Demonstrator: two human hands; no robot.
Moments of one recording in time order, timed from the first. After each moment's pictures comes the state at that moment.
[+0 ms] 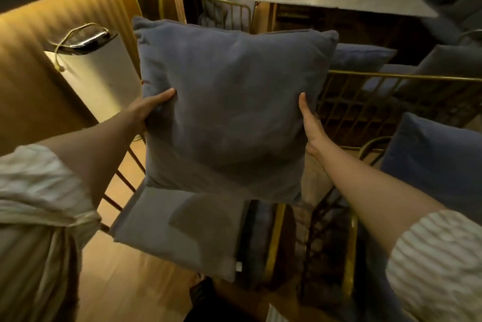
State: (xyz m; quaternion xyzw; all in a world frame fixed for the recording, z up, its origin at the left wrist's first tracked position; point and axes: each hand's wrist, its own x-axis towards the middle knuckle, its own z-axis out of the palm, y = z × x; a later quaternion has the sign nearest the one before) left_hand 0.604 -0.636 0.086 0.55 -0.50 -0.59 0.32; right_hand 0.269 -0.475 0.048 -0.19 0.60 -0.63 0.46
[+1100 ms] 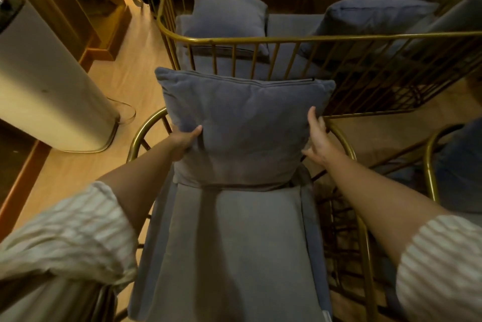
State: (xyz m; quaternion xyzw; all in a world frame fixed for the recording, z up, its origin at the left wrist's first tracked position) left_hand 0.571 -0.933 -0.121 0.58 -0.48 -0.65 0.13; right_hand 0.310 -0.734 -0.101 0.00 0.68 -0.59 0.43
